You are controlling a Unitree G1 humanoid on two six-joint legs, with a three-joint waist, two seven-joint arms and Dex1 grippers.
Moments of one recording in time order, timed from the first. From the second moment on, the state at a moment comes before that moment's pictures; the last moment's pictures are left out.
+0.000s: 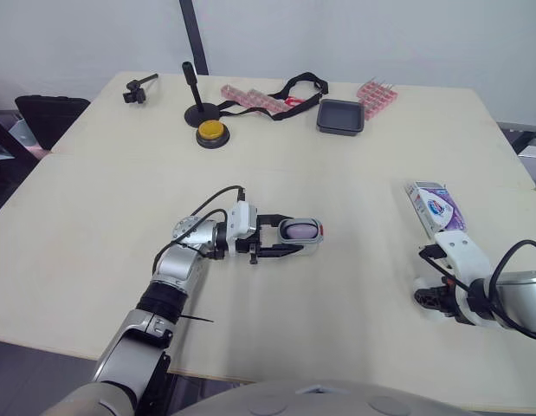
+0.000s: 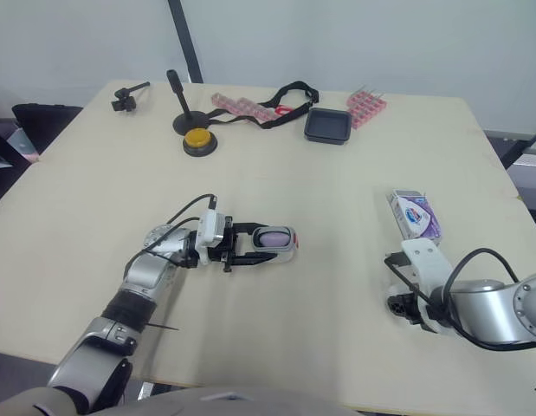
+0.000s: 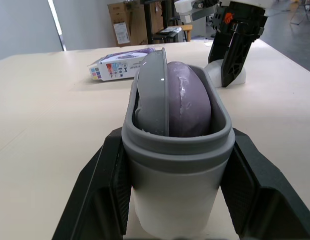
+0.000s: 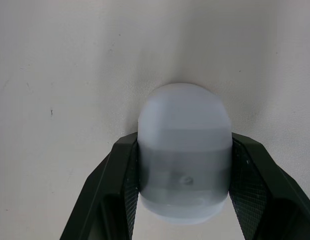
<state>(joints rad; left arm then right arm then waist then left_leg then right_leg) -0.41 0.22 -0.23 0.37 -0.30 -0.29 -1.31 0.12 -1.41 0.09 -0.54 1.95 0.93 -0.65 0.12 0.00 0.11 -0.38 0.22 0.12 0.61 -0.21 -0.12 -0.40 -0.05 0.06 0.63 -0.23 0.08</state>
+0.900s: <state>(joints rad) -0.56 0.09 -0.25 0.52 -0.26 -0.30 -1.30 -0.92 -1.19 0.38 -0.56 1.01 1.23 0.58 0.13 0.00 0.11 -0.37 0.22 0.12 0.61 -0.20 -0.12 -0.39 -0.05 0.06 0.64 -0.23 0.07</state>
